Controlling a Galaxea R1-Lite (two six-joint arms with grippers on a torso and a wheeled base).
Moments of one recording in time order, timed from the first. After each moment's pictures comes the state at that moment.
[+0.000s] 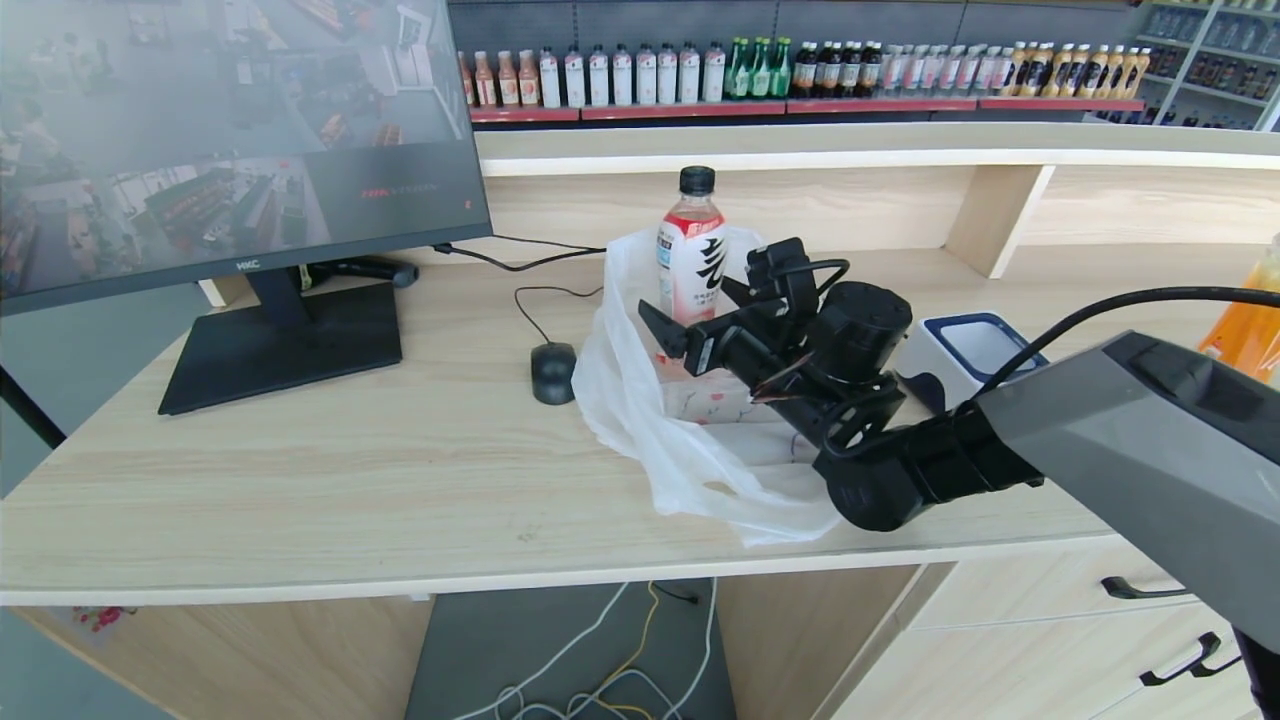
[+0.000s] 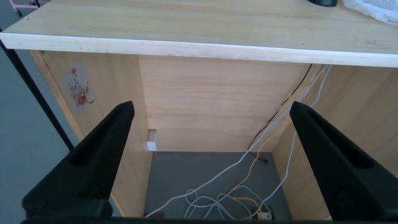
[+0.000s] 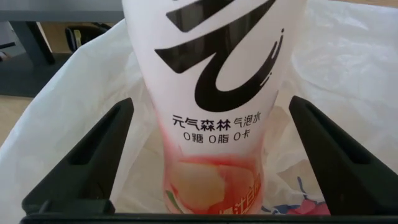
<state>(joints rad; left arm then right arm) 0.00 0.00 0.00 0.00 0.00 0.01 0.52 2.27 -1.36 -1.20 0.10 -0.03</state>
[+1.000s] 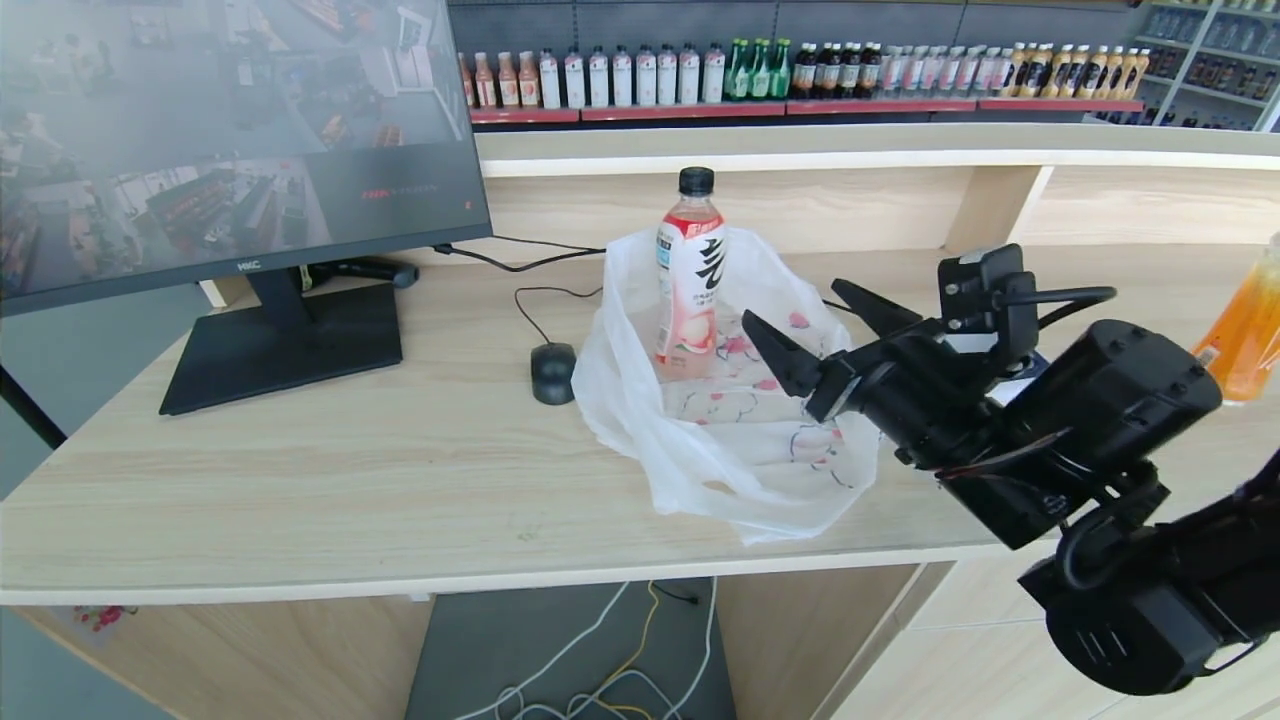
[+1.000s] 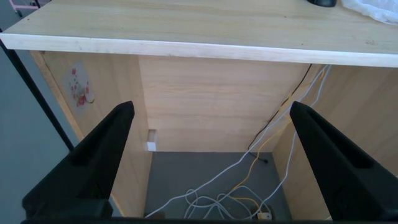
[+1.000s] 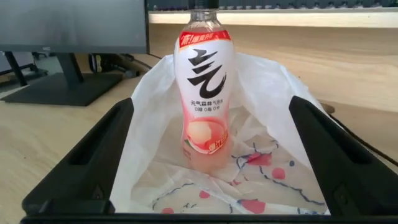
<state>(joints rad) 0.00 0.00 0.00 0.00 0.00 0.01 0.53 1.86 -0.66 -1.54 0.03 -0.04</state>
